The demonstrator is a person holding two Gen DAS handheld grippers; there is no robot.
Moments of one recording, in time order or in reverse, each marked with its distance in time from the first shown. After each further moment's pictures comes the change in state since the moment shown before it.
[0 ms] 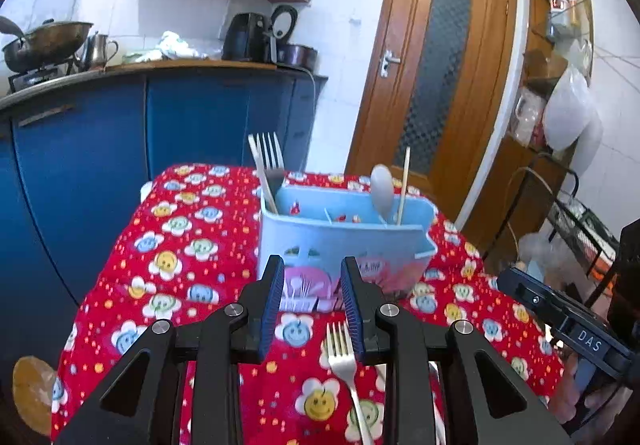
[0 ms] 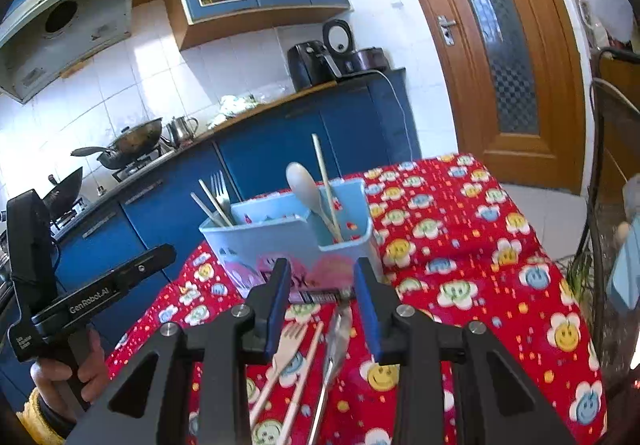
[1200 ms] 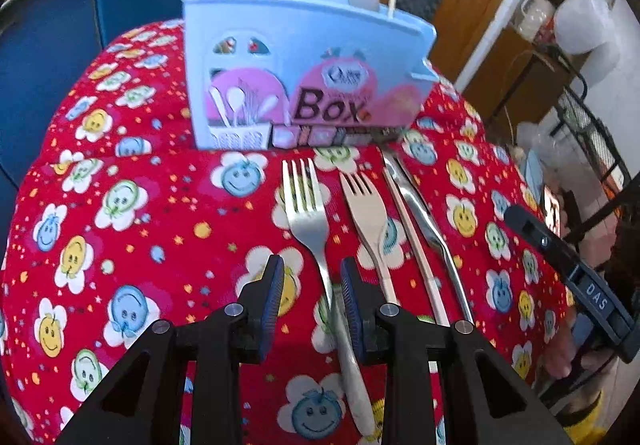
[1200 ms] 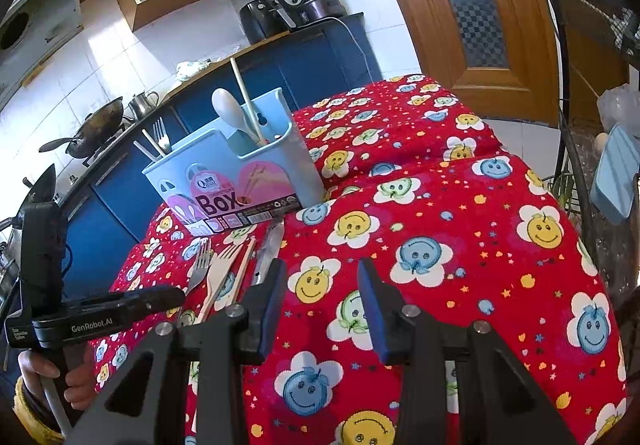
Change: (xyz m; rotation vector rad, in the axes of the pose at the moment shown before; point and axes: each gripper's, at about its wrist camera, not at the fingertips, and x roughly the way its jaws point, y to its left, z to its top) left arm 0.063 -0.026 -0.060 0.026 0.516 -0.063; right arm 0.002 -0.054 -0.049 0.130 0.165 -0.057
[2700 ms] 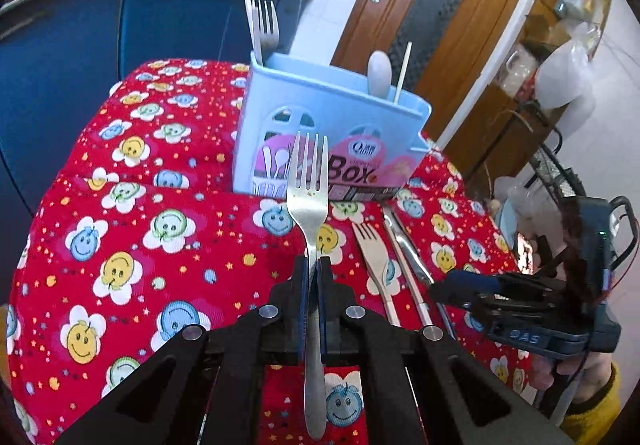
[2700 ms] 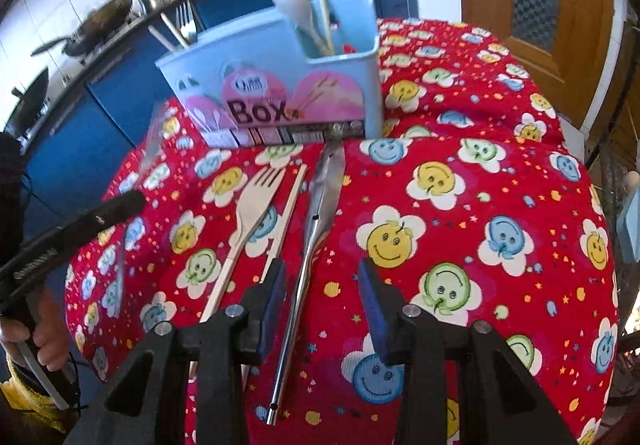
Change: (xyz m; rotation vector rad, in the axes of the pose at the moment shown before) left arm -0.050 0.043 -0.007 -0.074 -0.230 -0.098; right arm 0.047 0.059 0.003 -0.200 0.363 -0.060
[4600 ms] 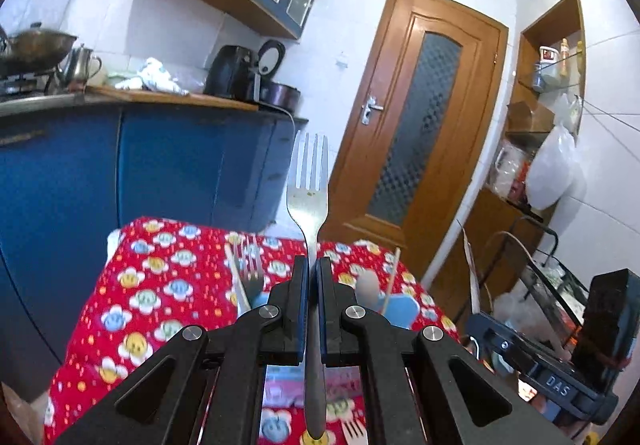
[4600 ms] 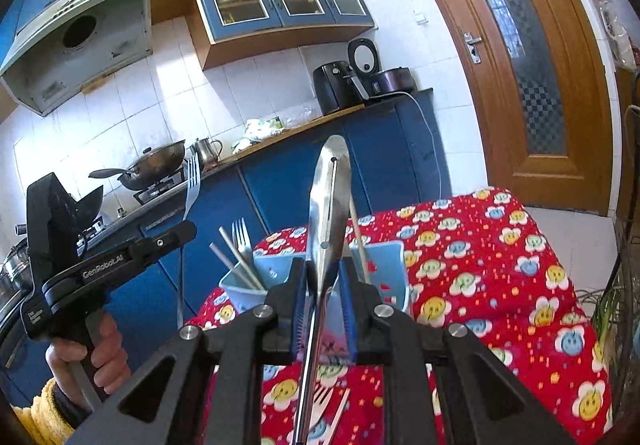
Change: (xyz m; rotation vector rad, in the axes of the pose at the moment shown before) left arm -0.026 -0.015 0.109 0.044 -0.453 0.008; right arm -0.069 -0.005 0.070 0.016 -0.628 0.180
